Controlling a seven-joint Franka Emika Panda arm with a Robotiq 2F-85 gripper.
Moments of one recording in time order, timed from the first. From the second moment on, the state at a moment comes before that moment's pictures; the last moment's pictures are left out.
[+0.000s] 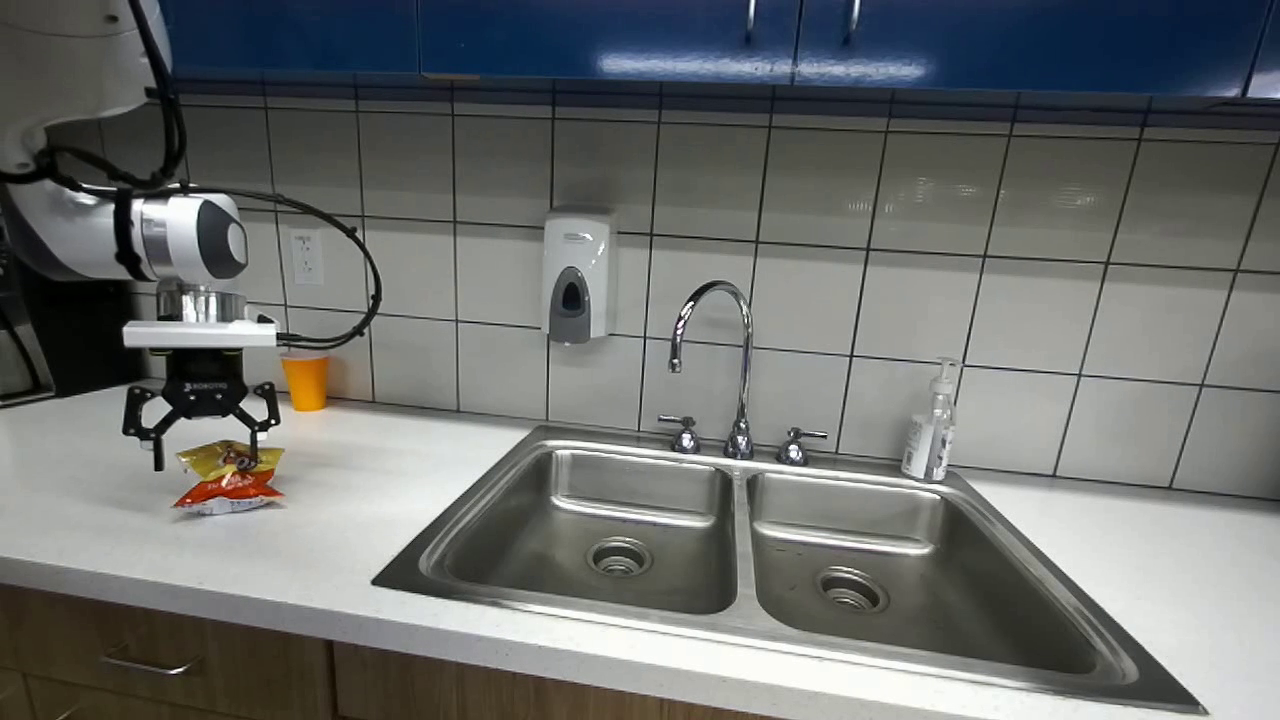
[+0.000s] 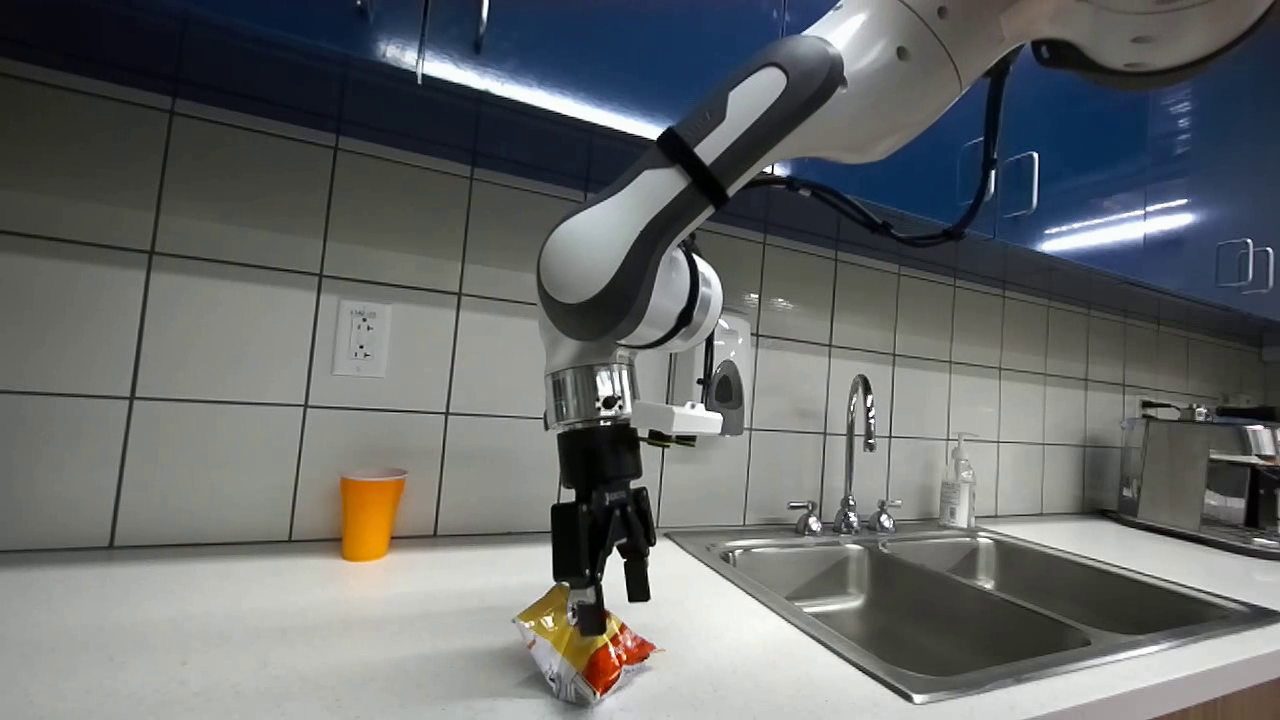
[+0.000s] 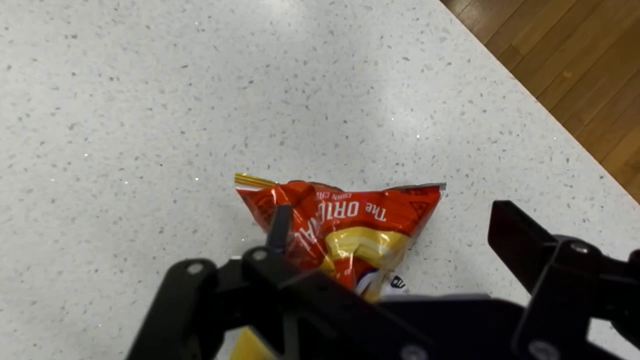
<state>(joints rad) 0.28 0.38 0.24 -1.97 -0.12 2.08 -0.22</state>
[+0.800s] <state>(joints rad) 0.28 0.44 0.24 -1.89 -0.13 2.08 -0.24</state>
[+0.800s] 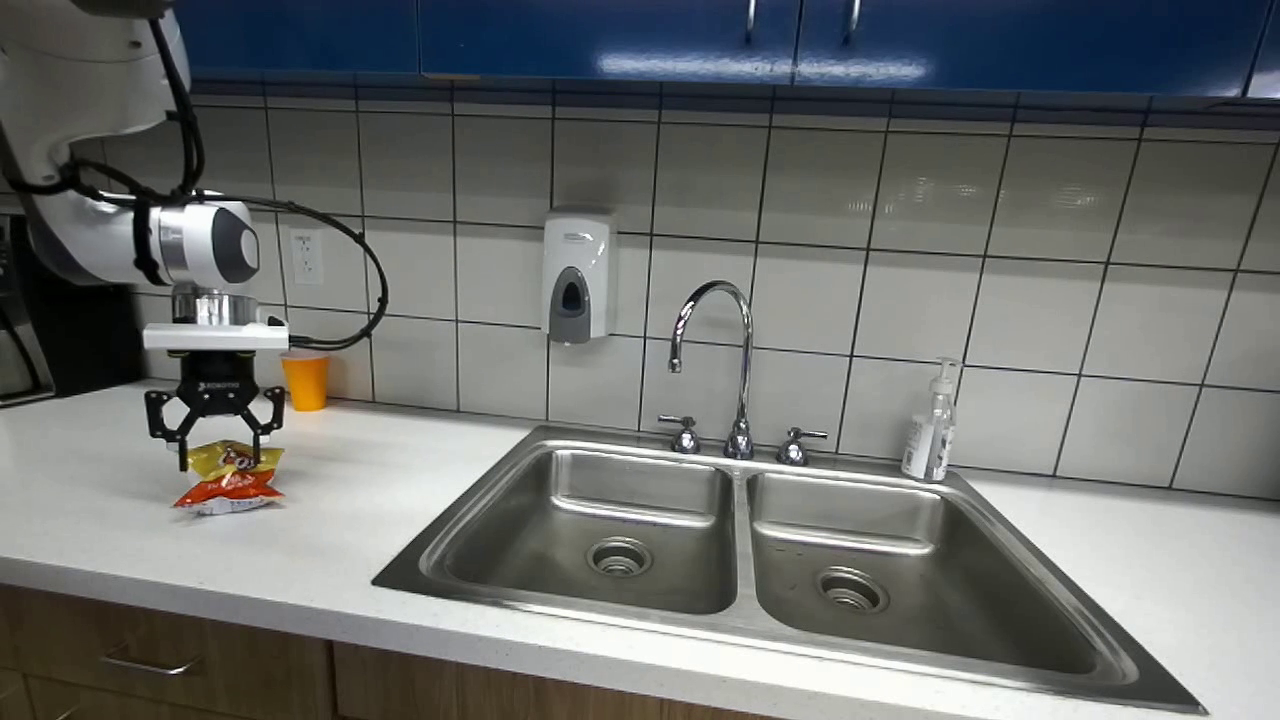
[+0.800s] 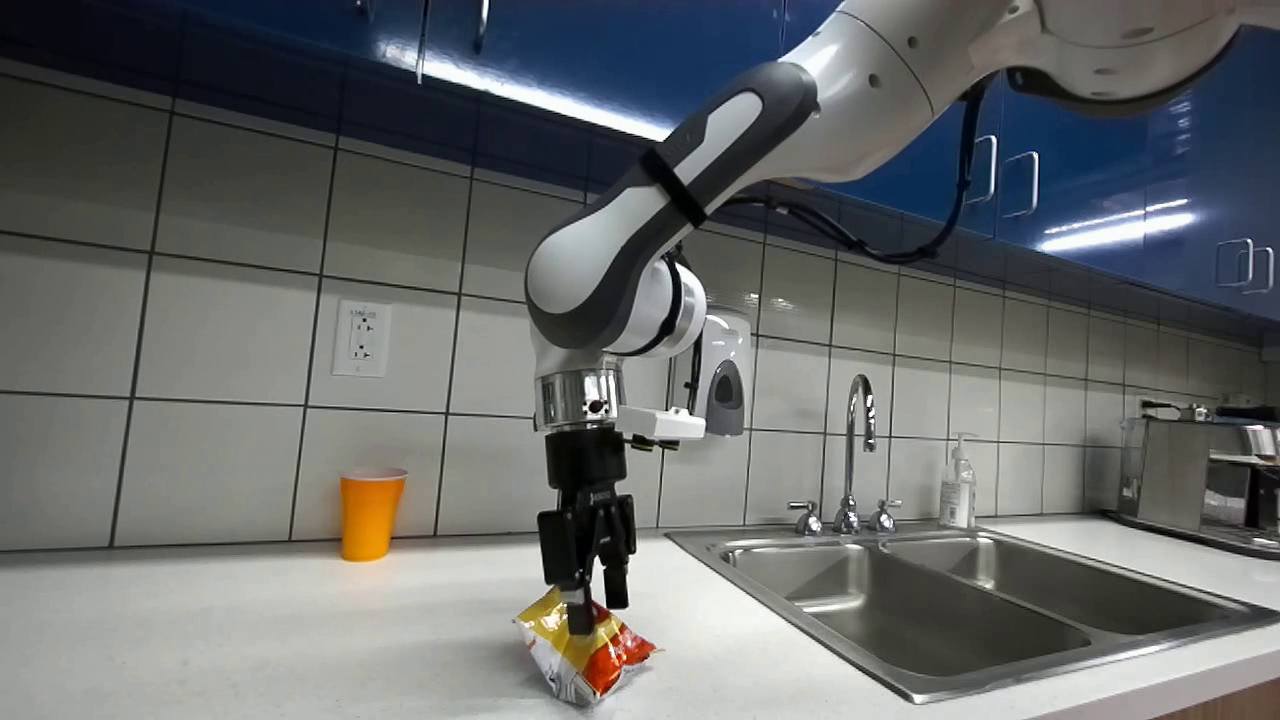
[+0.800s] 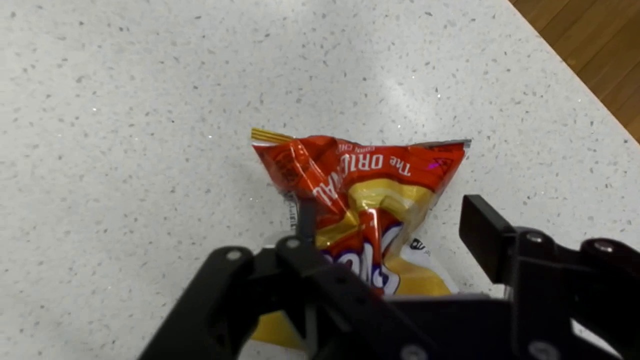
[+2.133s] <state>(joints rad) 0.28 0.42 0.23 -1.87 -0.14 2.08 -0.25</state>
